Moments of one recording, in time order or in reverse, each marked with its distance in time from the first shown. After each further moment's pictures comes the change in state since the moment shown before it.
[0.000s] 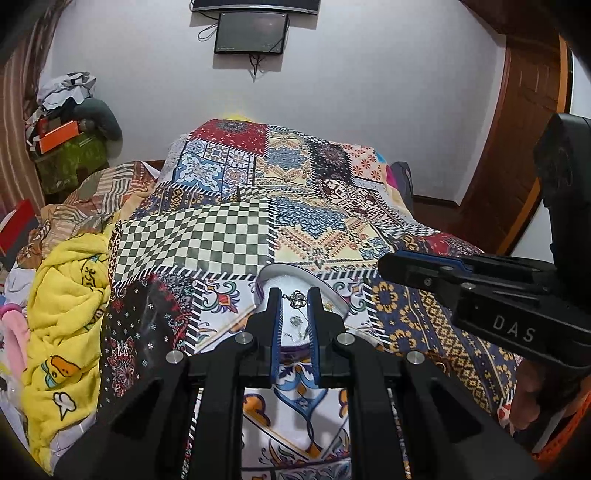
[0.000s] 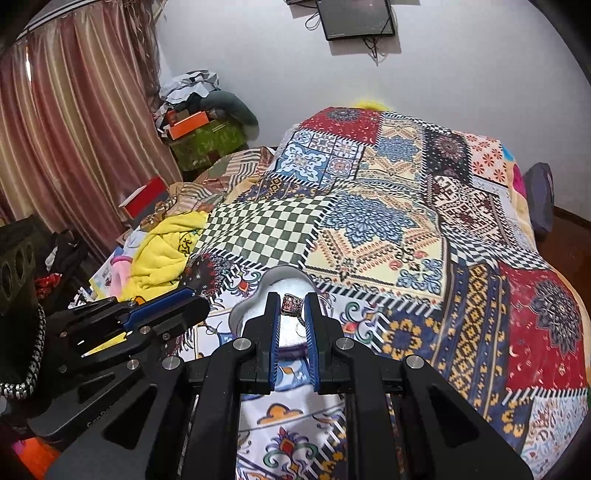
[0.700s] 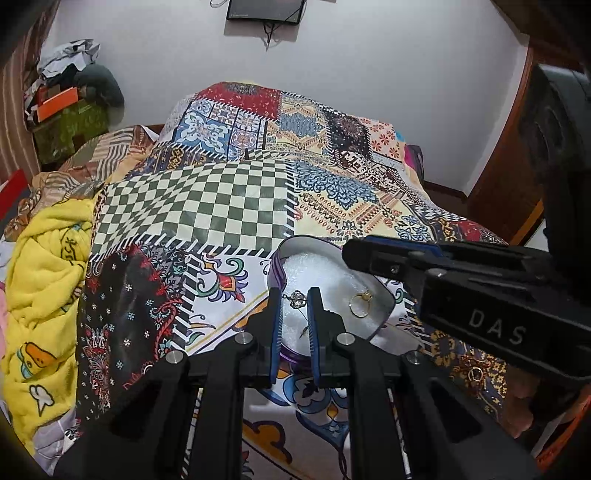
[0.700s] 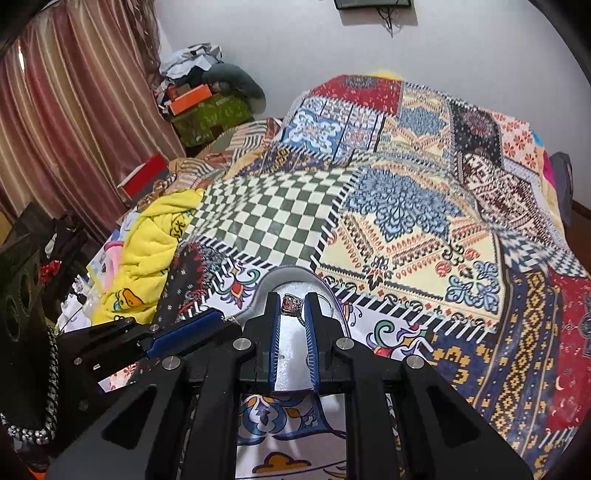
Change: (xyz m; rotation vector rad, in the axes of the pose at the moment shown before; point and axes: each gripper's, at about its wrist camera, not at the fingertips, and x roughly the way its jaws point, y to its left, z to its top) left arm 0.064 0.025 -0.013 -0.058 0.100 -0.004; right arm 0.068 -0.002 0.008 -0.004 0.110 0.041
